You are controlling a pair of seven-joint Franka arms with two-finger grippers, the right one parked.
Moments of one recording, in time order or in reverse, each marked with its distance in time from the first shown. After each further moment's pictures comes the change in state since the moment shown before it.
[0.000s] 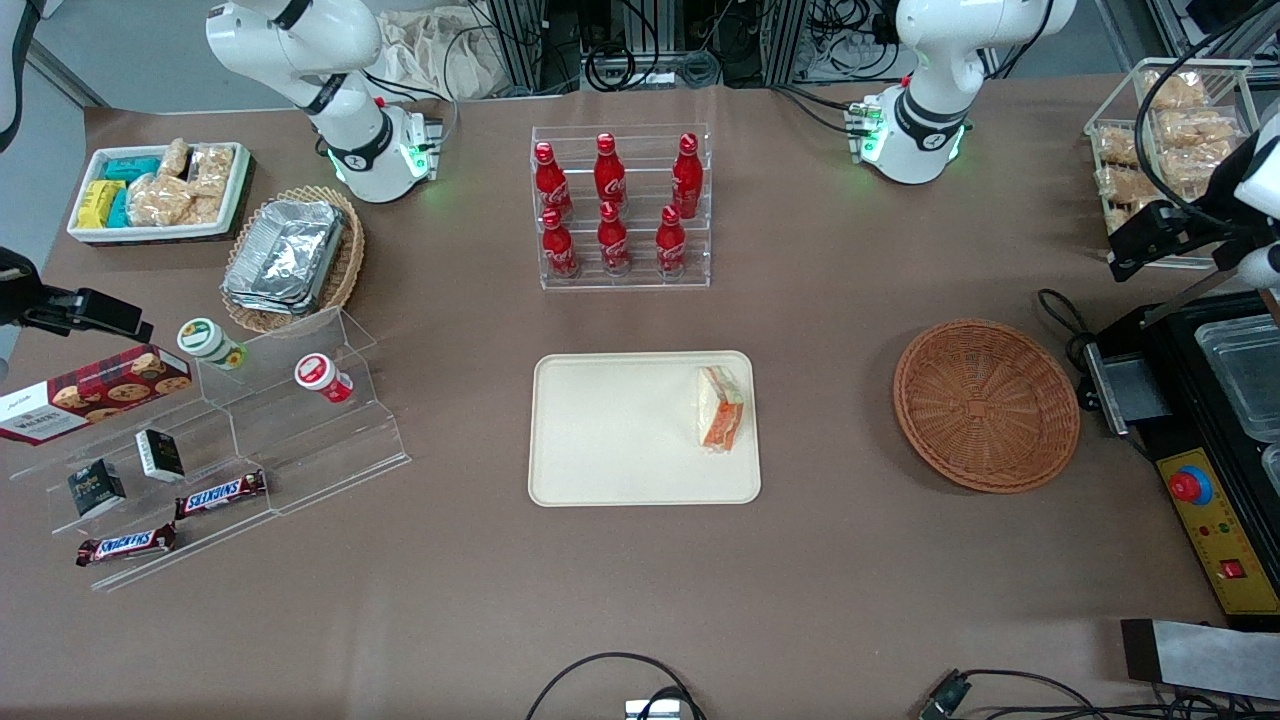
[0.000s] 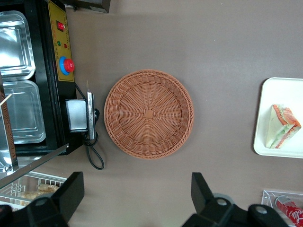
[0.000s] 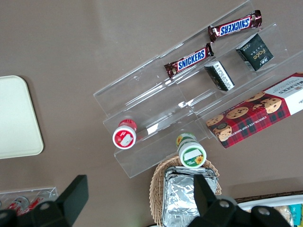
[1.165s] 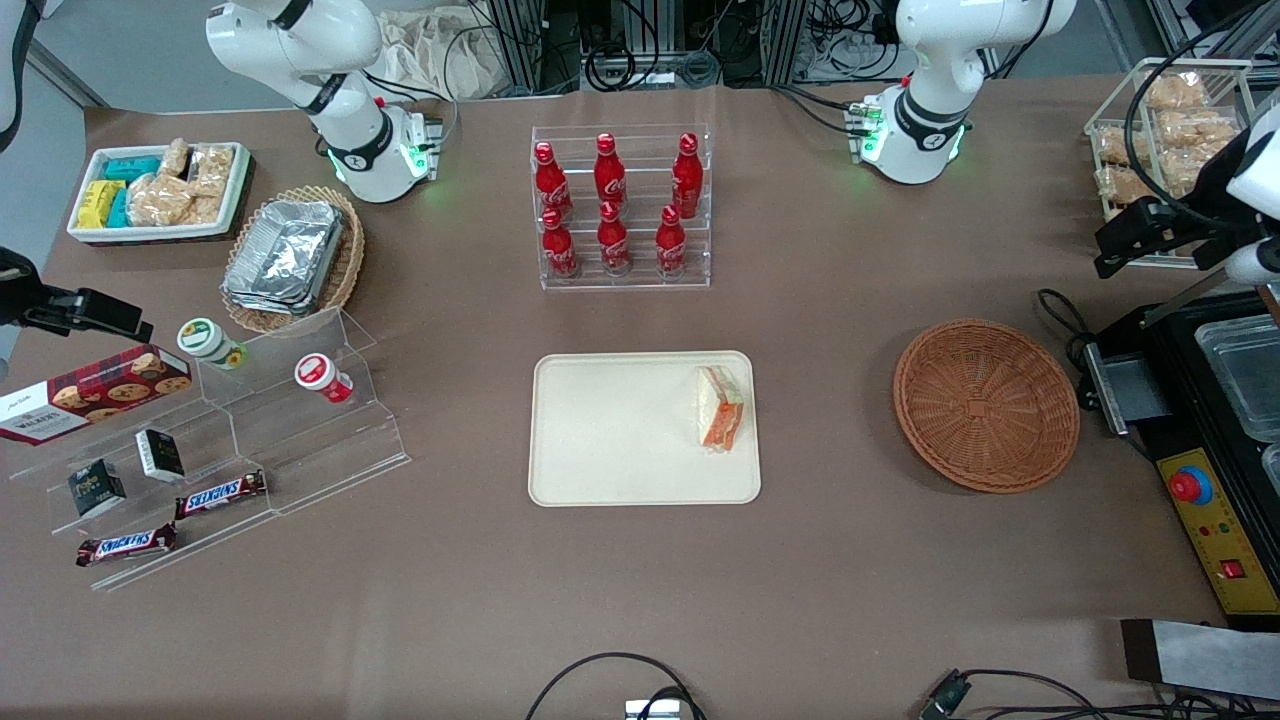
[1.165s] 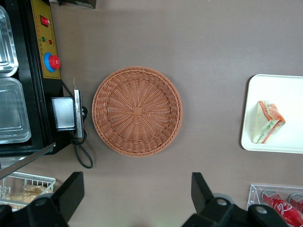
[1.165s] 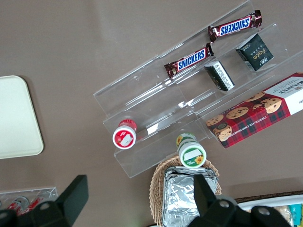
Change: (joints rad) arm 0.000 -0.004 0.001 -0.009 -0.052 0.000 0.000
